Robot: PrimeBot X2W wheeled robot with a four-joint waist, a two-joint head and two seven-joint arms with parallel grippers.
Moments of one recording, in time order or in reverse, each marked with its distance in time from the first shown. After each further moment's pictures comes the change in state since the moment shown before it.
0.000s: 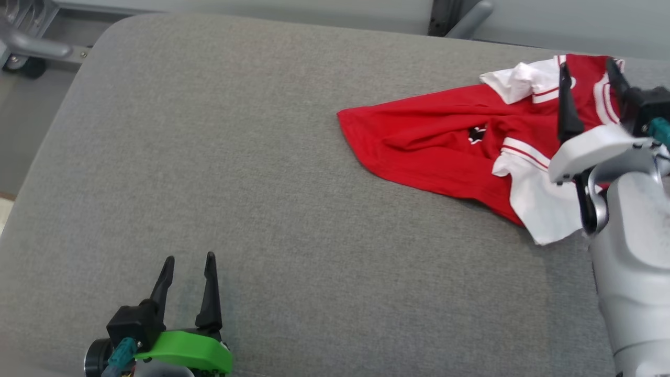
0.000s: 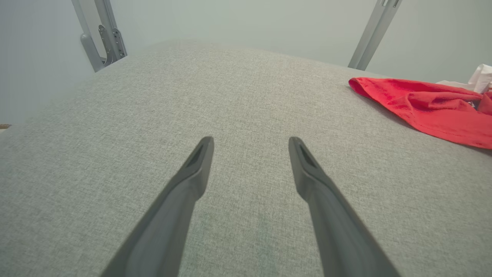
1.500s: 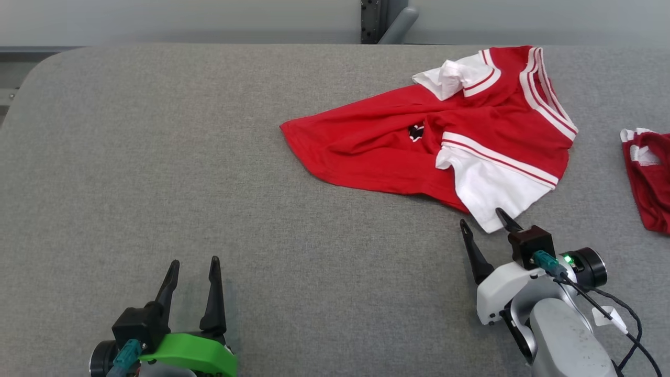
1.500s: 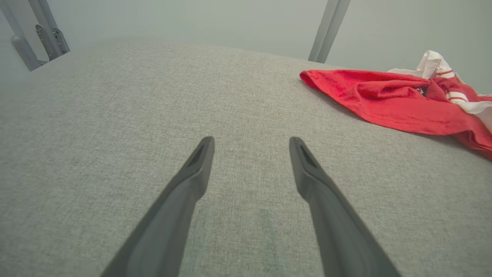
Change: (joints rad) left arm 0.017 0.000 0.002 0.015 0.004 -0.011 0.000; right arm 0.400 0.106 0.240 -0.082 -0.005 0.000 0.022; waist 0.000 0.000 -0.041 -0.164
